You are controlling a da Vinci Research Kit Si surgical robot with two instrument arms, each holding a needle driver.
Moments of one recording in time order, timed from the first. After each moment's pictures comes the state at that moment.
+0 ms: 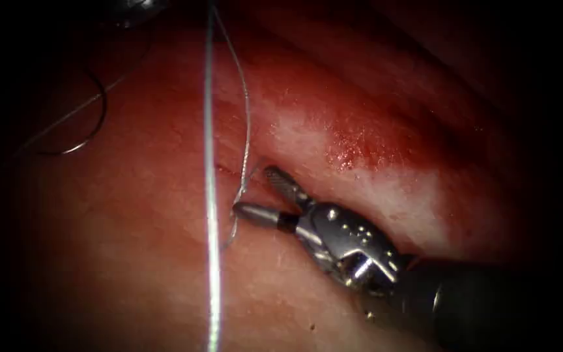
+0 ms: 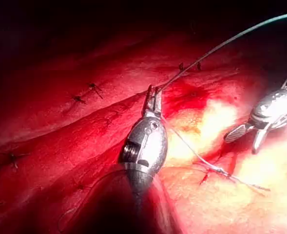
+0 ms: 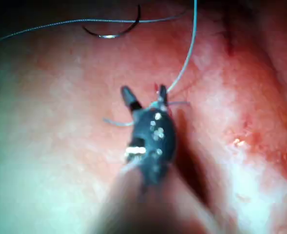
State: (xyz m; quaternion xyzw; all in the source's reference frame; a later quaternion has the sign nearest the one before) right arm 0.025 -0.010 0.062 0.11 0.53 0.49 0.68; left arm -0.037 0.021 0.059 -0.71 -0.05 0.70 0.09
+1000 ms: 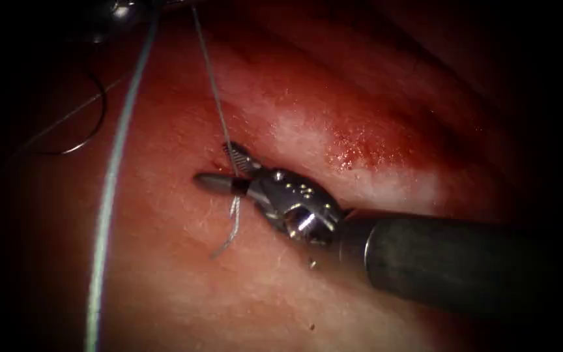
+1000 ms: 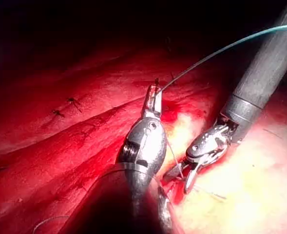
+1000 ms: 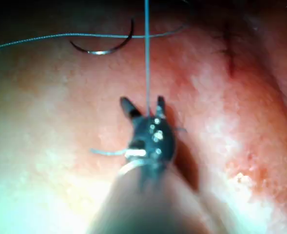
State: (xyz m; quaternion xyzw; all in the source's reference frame) right arm 0.031 -0.007 0.067 0.11 0.50 0.48 0.71; left arm -0.037 0.017 0.051 -0.71 -0.06 0.70 0.06
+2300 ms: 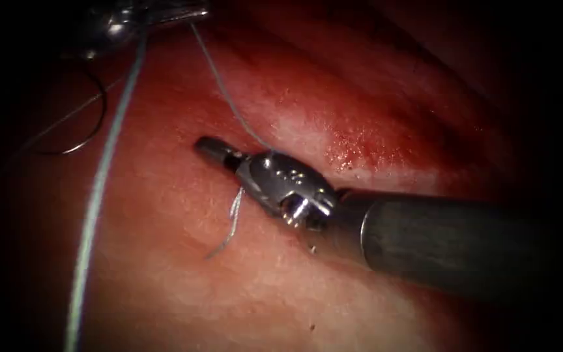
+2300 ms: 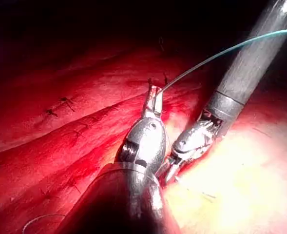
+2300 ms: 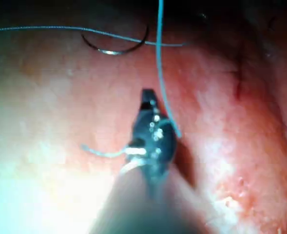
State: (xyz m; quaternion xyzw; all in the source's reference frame) right arm 0.030 -0.005 0.064 0.04 0.54 0.41 0.73; left arm -0.037 0.016 0.050 -0.72 -0.06 0.69 0.05
